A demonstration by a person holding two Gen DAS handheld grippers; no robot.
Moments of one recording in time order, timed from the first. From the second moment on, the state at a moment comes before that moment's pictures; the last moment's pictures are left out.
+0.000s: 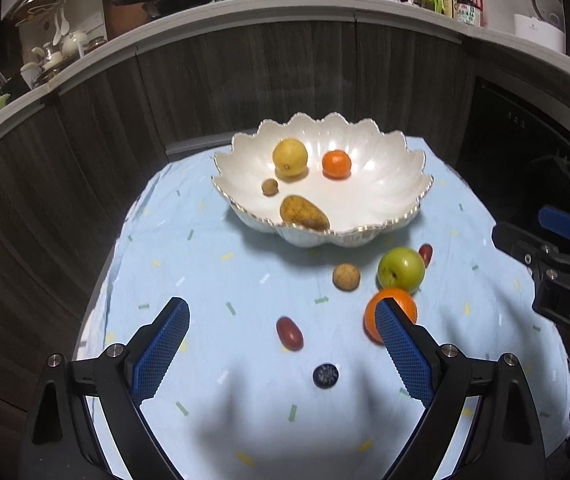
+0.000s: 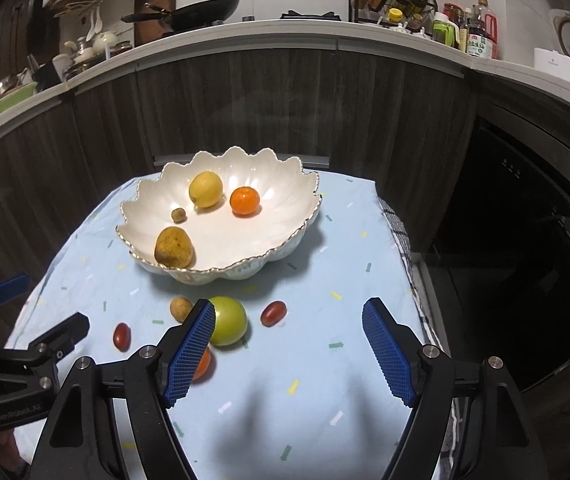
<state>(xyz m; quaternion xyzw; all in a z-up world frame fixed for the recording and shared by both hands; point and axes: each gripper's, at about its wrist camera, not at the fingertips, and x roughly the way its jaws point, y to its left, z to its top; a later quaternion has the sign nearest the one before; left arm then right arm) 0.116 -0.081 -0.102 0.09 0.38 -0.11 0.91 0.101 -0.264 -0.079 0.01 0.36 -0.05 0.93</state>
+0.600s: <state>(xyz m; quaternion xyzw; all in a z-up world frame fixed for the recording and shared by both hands) 0.099 -0.100 -0.137 0.09 0.40 -0.09 0.91 0.117 -0.278 -0.113 -0.01 0.37 0.00 0.93</state>
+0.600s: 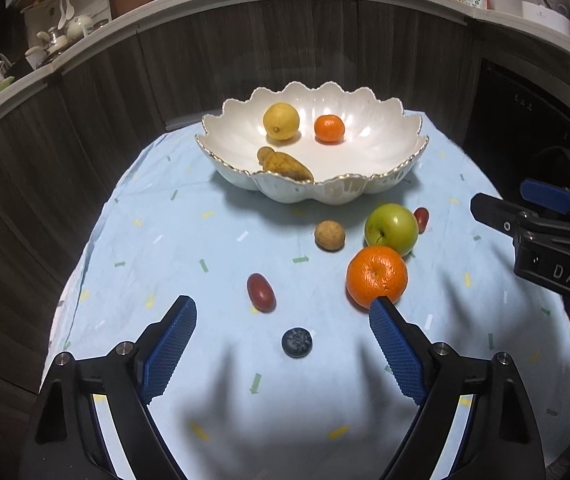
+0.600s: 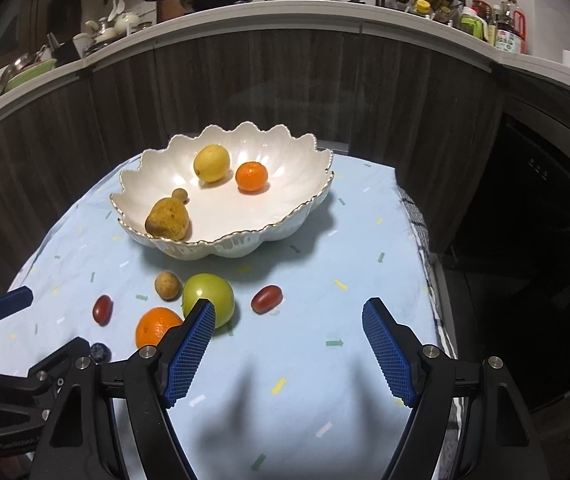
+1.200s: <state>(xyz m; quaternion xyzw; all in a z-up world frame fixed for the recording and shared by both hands) 0.106 -0.105 -0.171 0.06 0.44 -0.05 0.89 0.147 -0.272 -0.147 -0.07 0.40 0.07 0.91</state>
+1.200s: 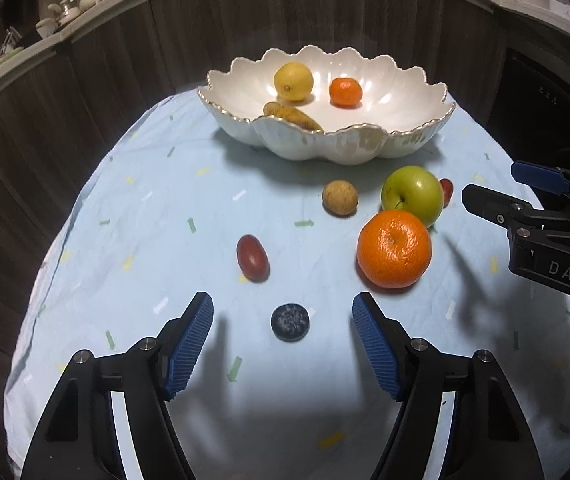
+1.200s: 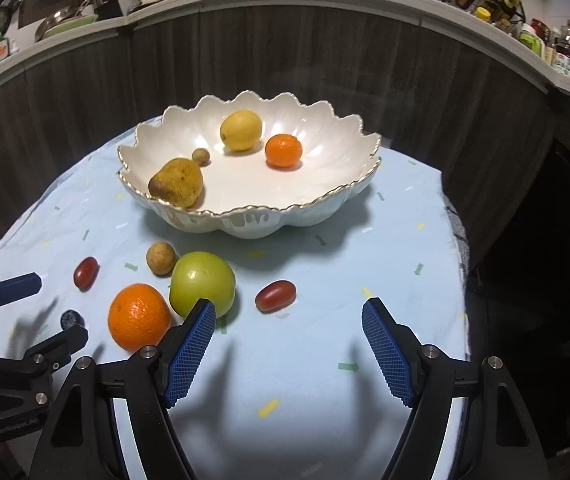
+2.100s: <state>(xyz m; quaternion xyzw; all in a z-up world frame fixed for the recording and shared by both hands) 0.111 -0.112 -0.184 0.04 0.45 -0.07 0.89 0.184 -0.269 -0.187 -0.08 0.43 0.14 0.89</state>
